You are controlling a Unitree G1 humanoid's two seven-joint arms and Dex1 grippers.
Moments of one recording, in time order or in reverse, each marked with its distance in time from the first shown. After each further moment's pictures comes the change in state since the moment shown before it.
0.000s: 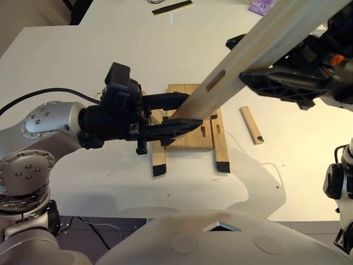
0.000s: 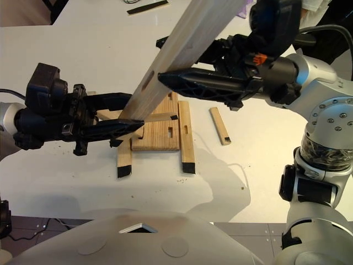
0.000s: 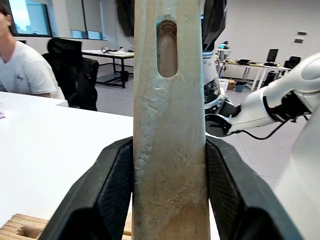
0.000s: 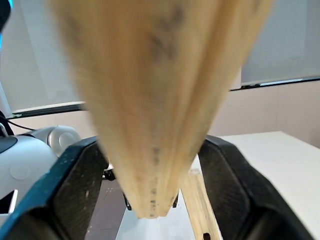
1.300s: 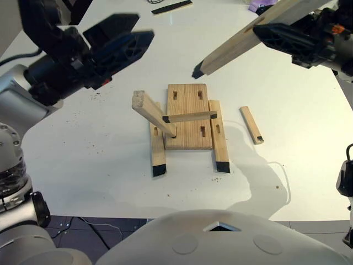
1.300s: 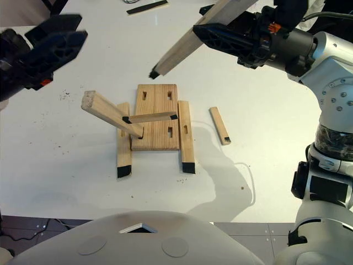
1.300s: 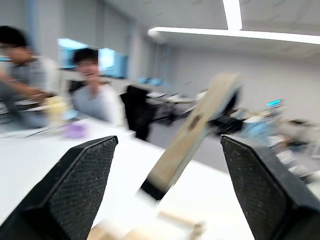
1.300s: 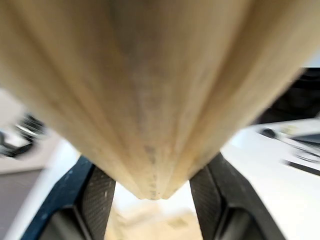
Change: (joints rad) left arm 0.002 0.081 0.125 0.299 -0.044 -0.142 0.156; right arm -0.032 -0.111 0.027 0.233 -0.485 -0.237 0.105
